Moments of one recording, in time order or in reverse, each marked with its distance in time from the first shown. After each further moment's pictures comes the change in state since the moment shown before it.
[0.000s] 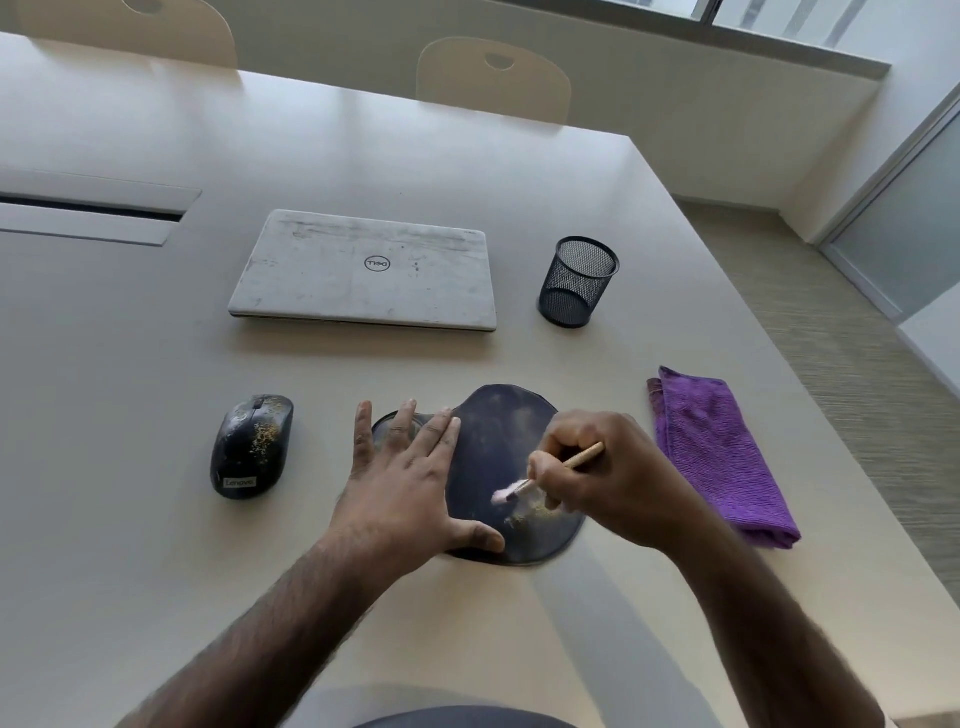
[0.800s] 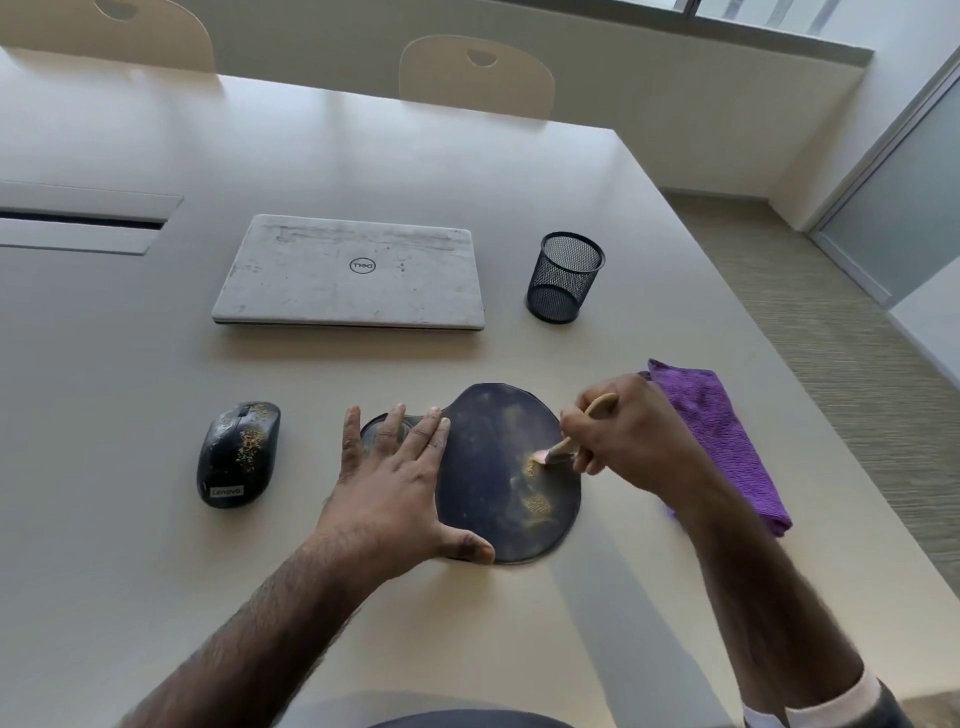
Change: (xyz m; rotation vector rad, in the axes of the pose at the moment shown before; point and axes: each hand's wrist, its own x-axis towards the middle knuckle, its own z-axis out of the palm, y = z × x) left_hand 0.000 -0.002 -0.001 0.006 -0.062 0.014; right_hand 0.018 0.025 -0.023 0.076 0.205 0.309
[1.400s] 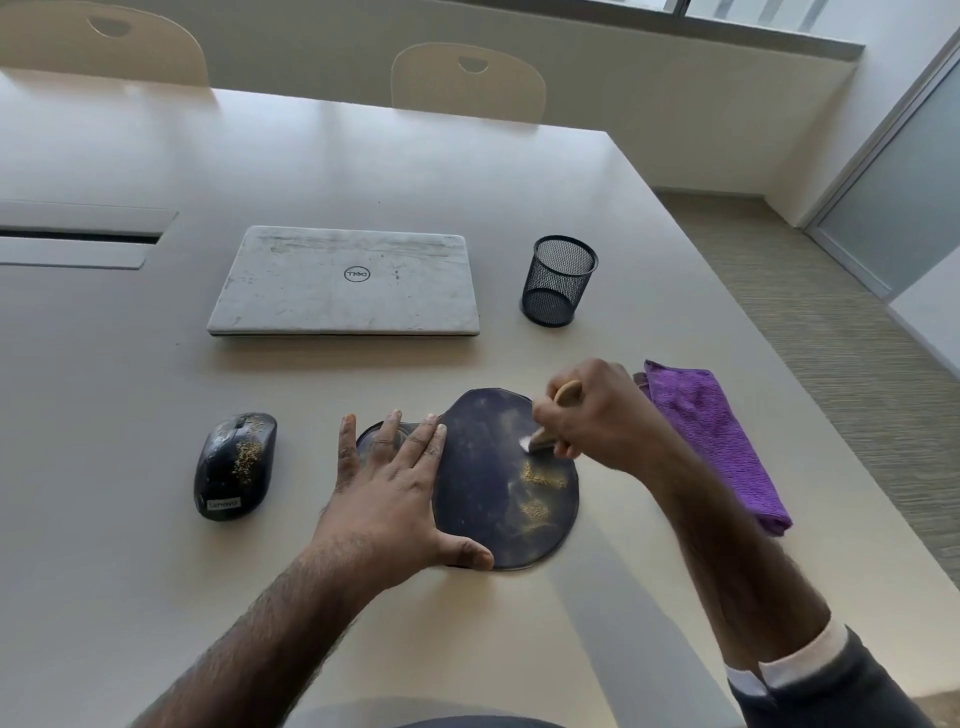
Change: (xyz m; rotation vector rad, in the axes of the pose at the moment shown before) left_hand 0.000 0.001 -0.001 0.012 -0.001 0.002; right_hand 0.015 -0.020 0.005 -0.117 -0.060 -0.069
